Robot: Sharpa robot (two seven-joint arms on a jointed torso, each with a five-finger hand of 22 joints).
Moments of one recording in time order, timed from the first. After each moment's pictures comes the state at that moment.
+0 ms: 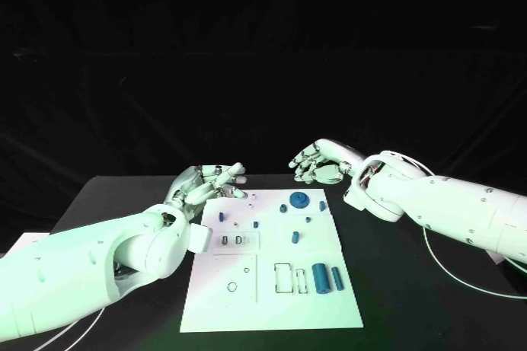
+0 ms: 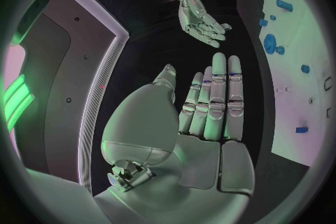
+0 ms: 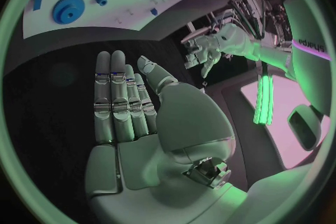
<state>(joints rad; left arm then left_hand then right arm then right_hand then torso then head) 1.13 -0.87 -0.02 1.63 -0.11 -0.42 0.47 1.30 0.02 0.01 0.22 0.09 0.95 0.21 0.14 0.10 1.06 0.14 0.16 0.12 1.22 0.08 0.34 0.32 0.17 1.02 0.19 0.37 0.16 1.30 -0.69 -0.07 1.27 -1.15 -0.32 0.24 1.30 0.05 0.21 -0.29 0.24 0.97 0.18 0.13 0.07 1.14 0.12 0.12 0.06 1.29 0.05 0.28 0.14 0.16 1.04 0.14 0.49 0.23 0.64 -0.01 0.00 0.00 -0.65</state>
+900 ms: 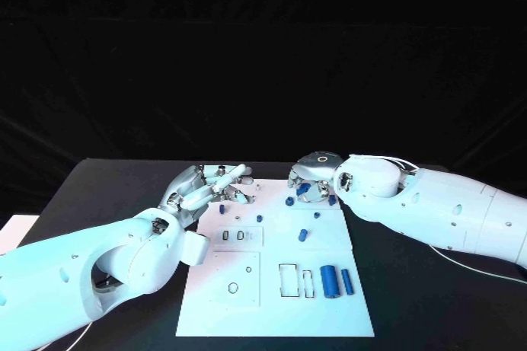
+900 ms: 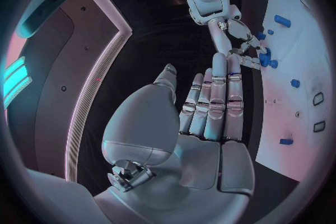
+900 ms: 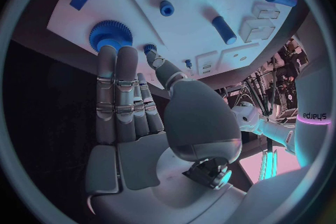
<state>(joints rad) 1.15 -0.93 0.02 1.77 -0.14 -0.38 0.44 1.31 0.03 -0.01 0.19 0.09 0.94 0.21 0.10 0.10 1.05 0.16 0.11 0.12 1.17 0.08 0.46 0.48 0.17 1.02 0.19 0.41 0.18 1.33 -0.64 -0.07 1.29 -1.82 -0.12 -0.02 1.21 -0.04 0.31 -0.26 0.18 1.03 0.13 0.07 0.07 1.11 0.08 0.07 0.06 1.46 -0.01 0.66 0.44 0.18 1.17 0.08 0.82 0.42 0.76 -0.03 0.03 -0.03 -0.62</state>
